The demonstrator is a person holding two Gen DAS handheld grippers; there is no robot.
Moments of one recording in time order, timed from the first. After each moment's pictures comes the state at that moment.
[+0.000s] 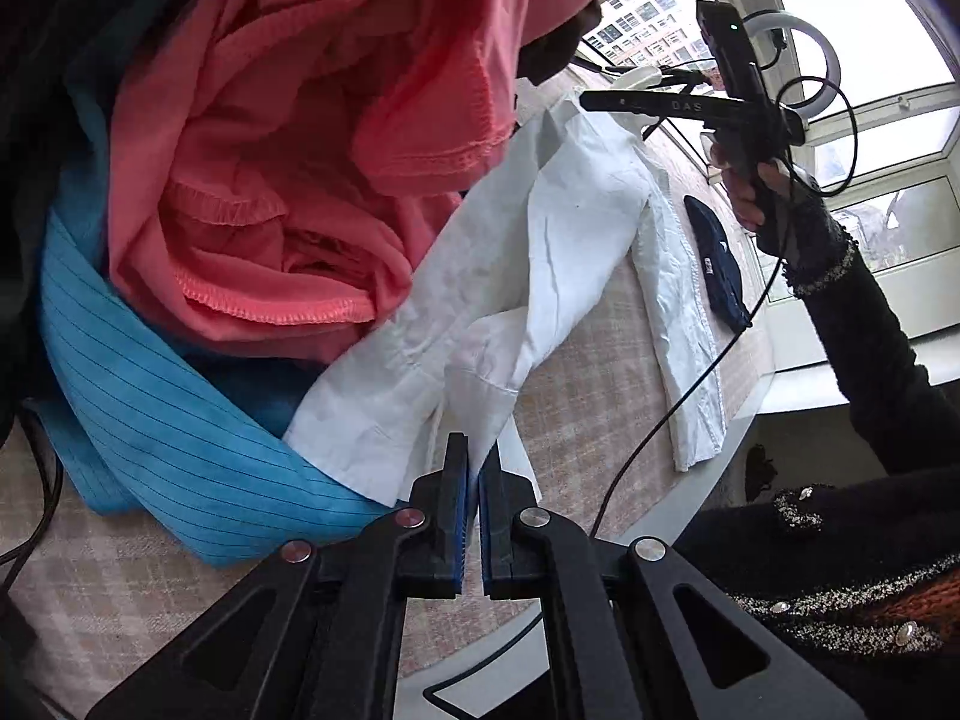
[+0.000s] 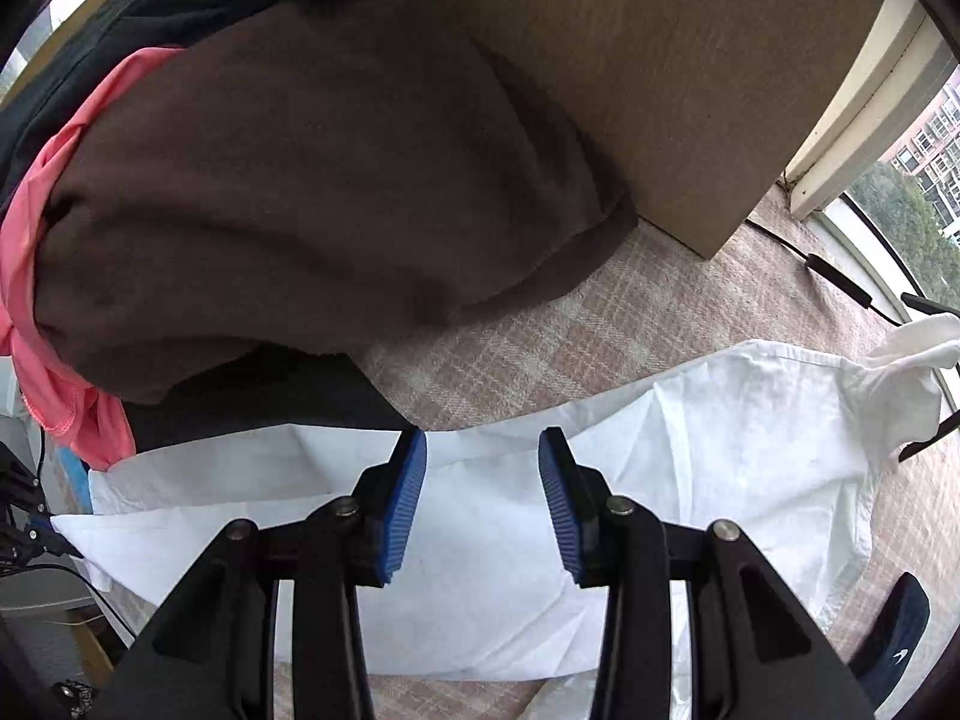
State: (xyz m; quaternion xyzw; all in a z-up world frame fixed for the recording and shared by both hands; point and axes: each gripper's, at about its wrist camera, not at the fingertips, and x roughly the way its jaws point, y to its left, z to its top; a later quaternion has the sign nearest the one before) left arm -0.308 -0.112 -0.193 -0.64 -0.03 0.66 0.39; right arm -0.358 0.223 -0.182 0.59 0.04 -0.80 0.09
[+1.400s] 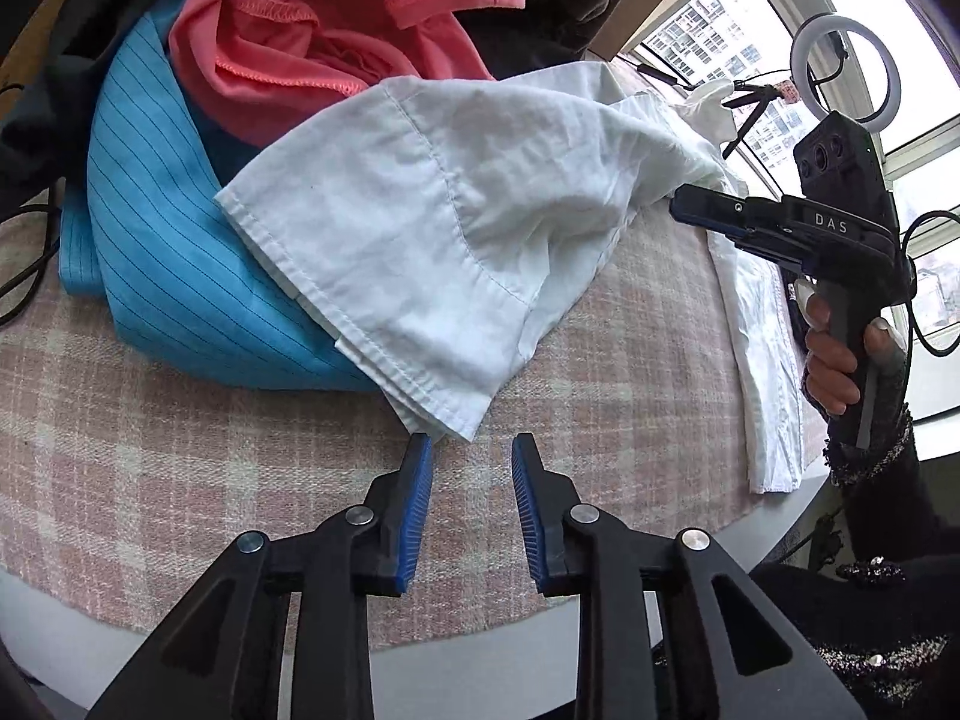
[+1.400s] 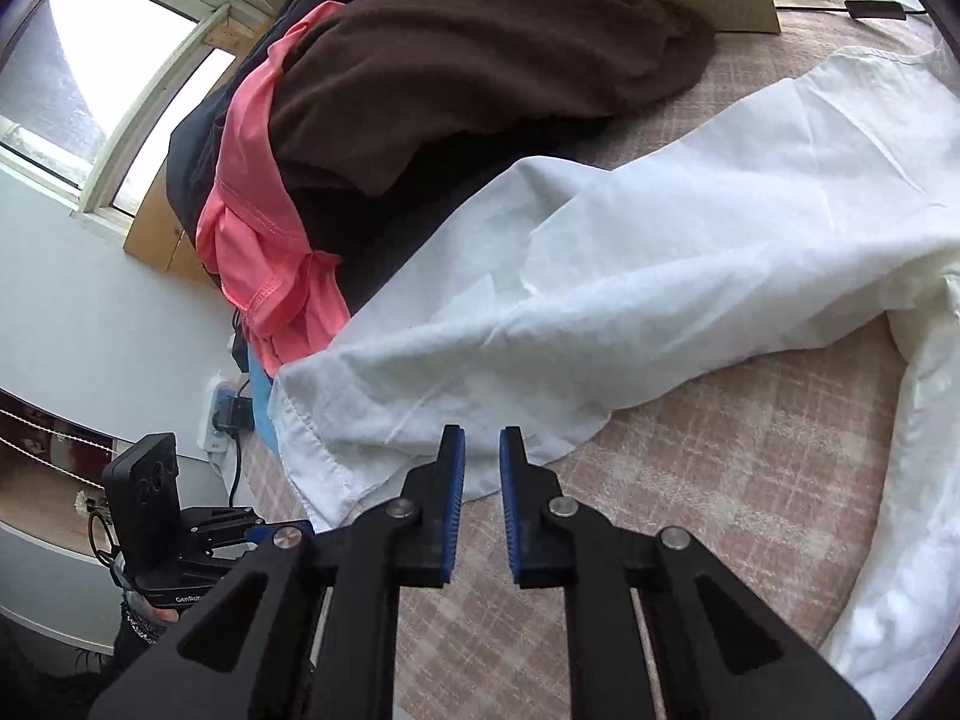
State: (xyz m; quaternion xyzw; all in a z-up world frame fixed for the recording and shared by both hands) left arm -0.207 -0.096 -0.221 -0.62 -0.07 0.72 0.31; right arm -0.208 0.227 -0.224 0.54 -0.25 -0.78 0.19
